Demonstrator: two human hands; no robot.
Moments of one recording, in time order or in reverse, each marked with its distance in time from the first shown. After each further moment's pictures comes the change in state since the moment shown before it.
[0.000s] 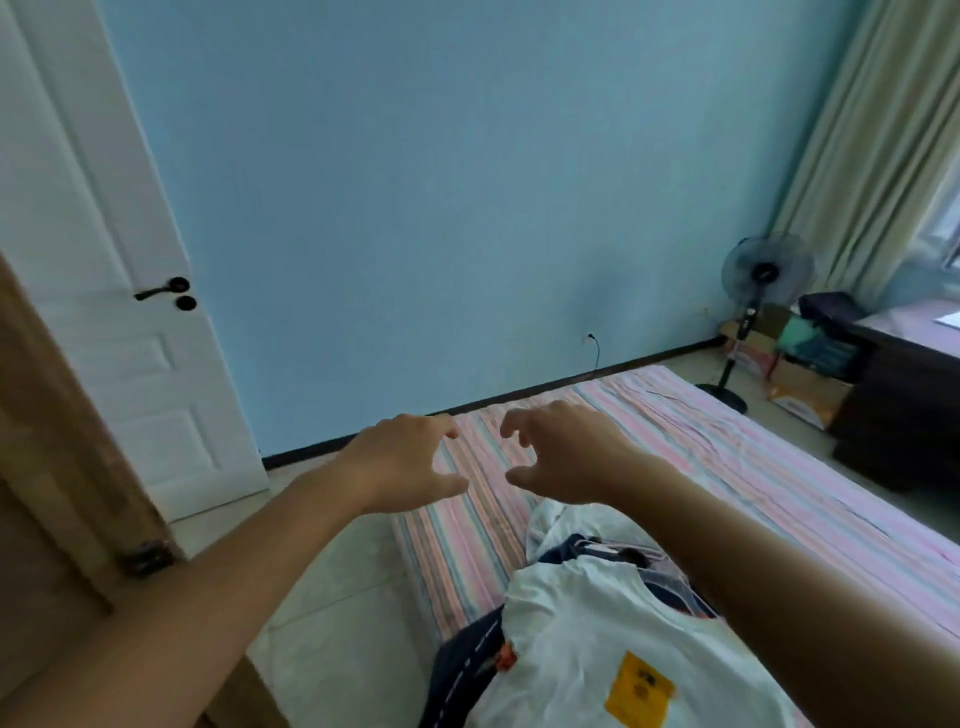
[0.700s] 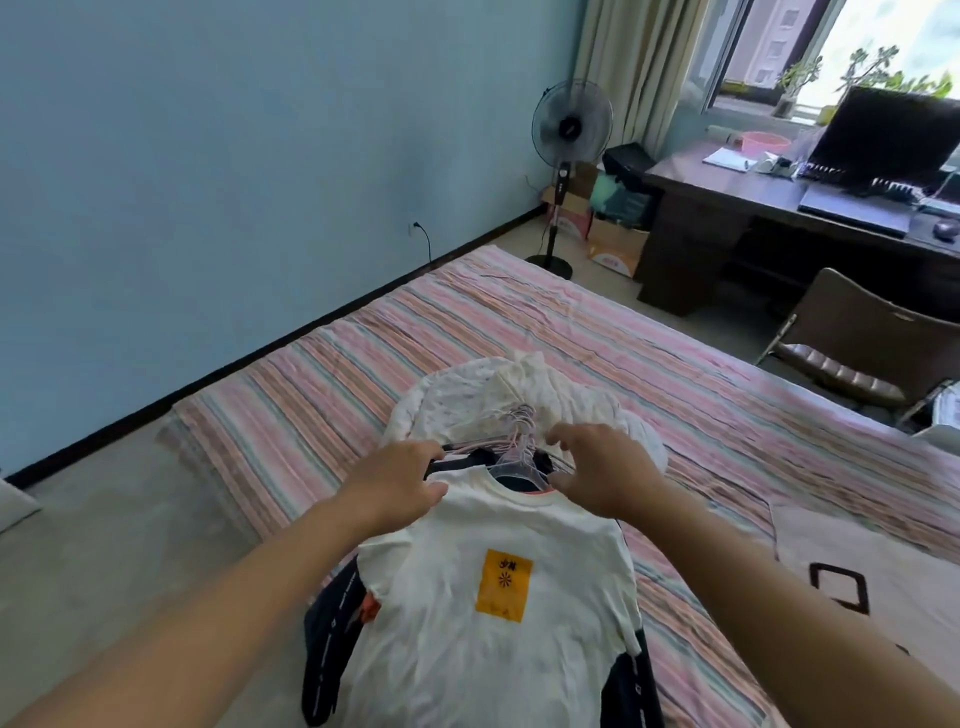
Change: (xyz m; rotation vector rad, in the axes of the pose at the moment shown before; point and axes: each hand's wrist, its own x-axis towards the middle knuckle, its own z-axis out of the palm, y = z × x) left_hand 0.151 0.133 0.222 -0.082 -0.285 0.279; right_hand -0.139 0.233 0.119 0.120 -0.092 0.665
